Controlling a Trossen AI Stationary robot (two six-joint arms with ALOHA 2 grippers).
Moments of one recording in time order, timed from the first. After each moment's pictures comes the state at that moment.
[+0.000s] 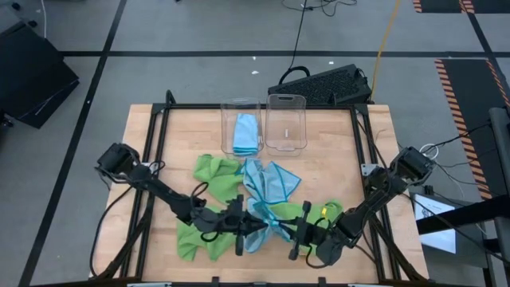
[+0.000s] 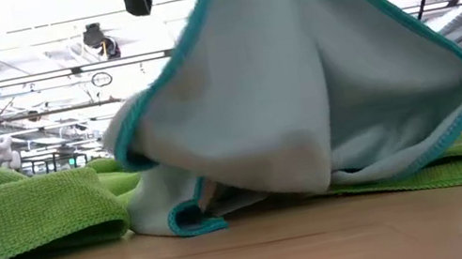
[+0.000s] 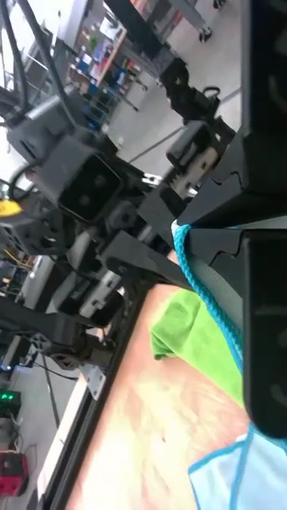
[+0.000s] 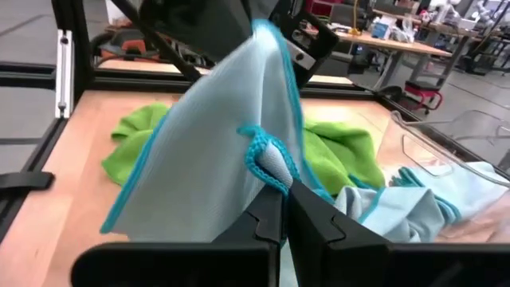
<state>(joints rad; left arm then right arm) -0.54 1.76 0.96 0.72 -0.50 -0.45 0.77 1.72 0.90 0.35 1.05 0.27</state>
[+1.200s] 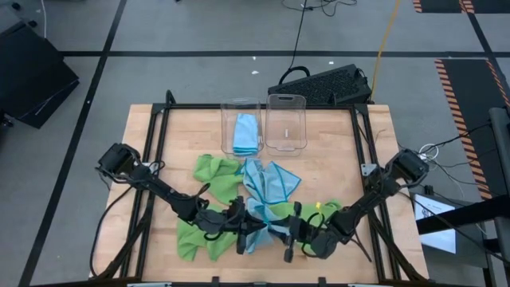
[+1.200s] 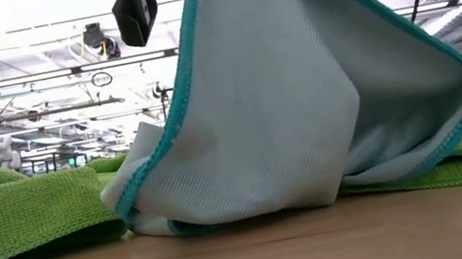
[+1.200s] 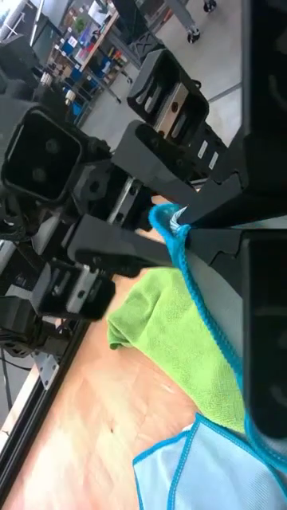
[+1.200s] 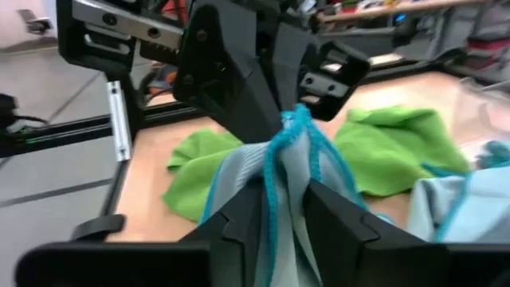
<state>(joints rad) -0.53 1.76 0.96 0.60 -0.47 -0.59 0.71 1.77 0.90 0.53 0.87 0.42</state>
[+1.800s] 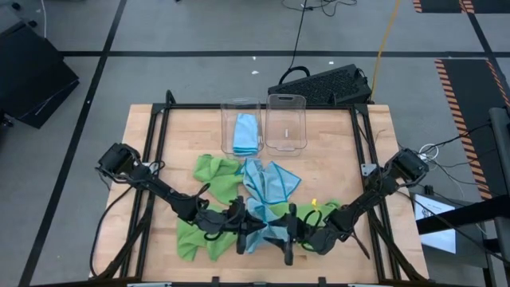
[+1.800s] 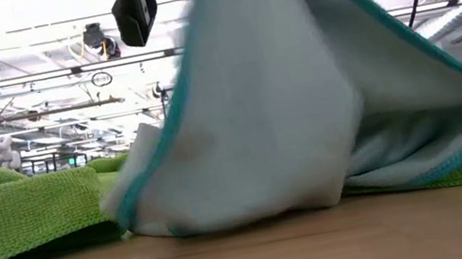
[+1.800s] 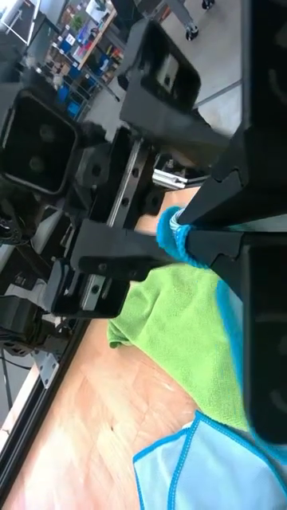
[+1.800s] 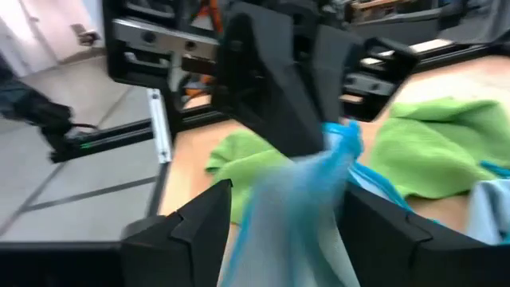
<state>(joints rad) -0.53 1.76 0.96 0.59 -0.47 -0.58 0.68 1.77 0.90 0.60 0.73 0.43</state>
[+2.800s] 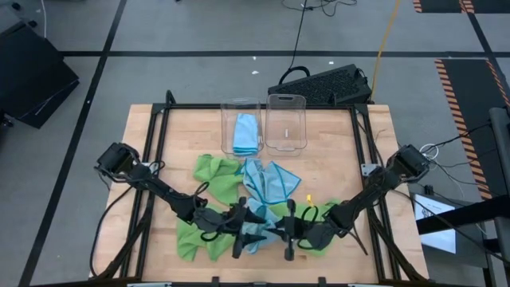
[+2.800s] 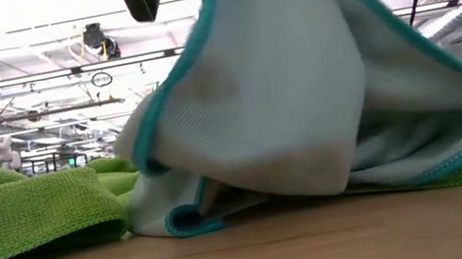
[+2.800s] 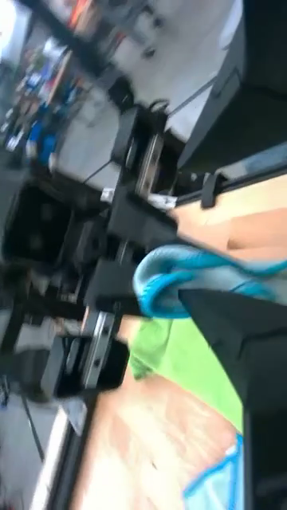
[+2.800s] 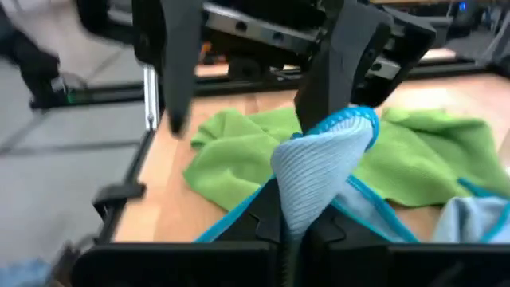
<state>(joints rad) -0.53 1.74 0.96 0.63 -0.36 -0.38 0.66 1.71 0.90 0.45 0.68 0.29</state>
